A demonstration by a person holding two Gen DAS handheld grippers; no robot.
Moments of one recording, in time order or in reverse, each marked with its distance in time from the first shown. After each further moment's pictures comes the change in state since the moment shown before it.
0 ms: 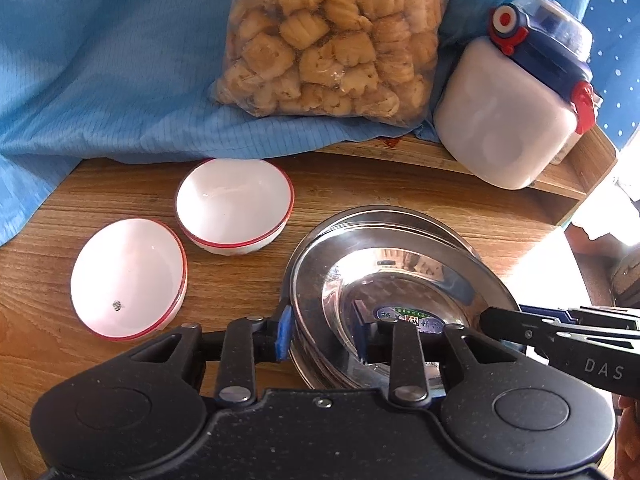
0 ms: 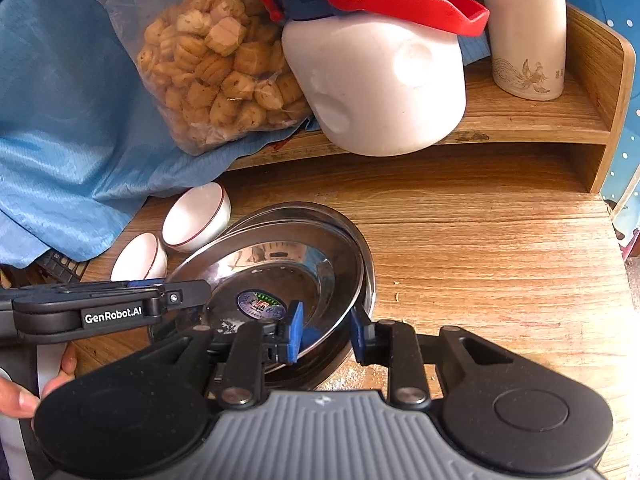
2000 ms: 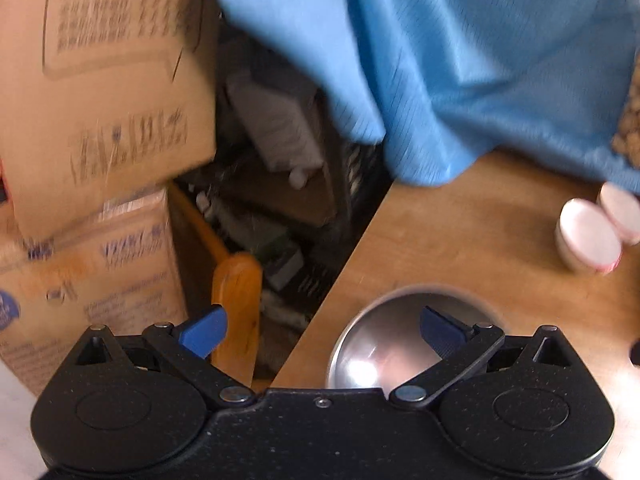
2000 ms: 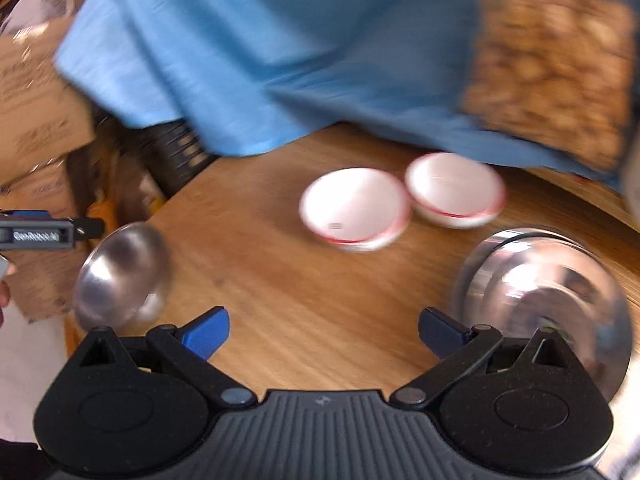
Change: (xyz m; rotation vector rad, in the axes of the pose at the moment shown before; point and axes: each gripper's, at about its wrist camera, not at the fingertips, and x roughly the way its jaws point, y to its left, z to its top) left arm -0.155 0.236 -0.107 -0.278 -0.059 0.570; right arm 0.041 0.237 -0.040 -0.480 0.112 0.122
